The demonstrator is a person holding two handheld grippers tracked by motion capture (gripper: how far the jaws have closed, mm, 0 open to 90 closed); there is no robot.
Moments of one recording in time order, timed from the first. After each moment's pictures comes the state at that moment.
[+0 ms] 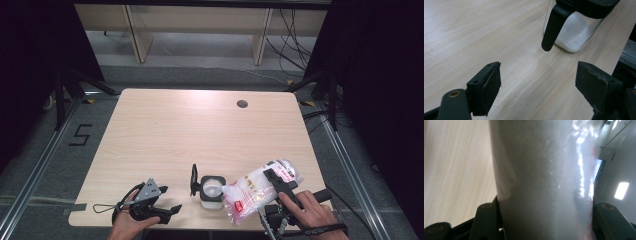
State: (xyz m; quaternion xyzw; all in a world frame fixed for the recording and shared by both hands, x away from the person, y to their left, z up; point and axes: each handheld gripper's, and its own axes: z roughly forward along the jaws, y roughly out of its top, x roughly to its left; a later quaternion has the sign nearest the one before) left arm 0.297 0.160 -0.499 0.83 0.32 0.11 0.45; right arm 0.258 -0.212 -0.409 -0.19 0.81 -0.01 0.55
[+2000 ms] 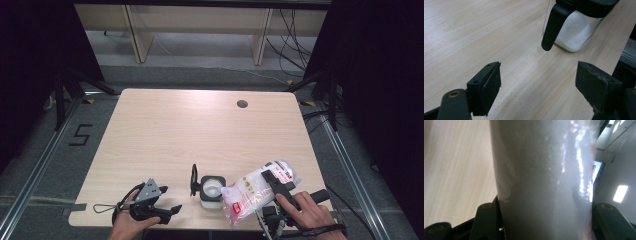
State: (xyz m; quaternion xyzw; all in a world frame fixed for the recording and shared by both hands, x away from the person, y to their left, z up) left arm 0.296 0.160 -0.500 0.83 0.33 0.11 0.44; right arm 0.257 -0.207 -0.411 -0.21 0.81 -0.02 0.55
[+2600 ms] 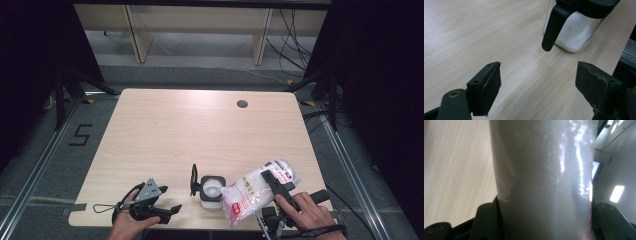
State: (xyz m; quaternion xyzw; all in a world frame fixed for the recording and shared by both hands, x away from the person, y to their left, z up) left arm 0.295 0.159 -0.500 0.82 0.34 0.11 0.45; right arm 0.254 -0.207 -0.413 -0.20 0.80 -0.02 0.56
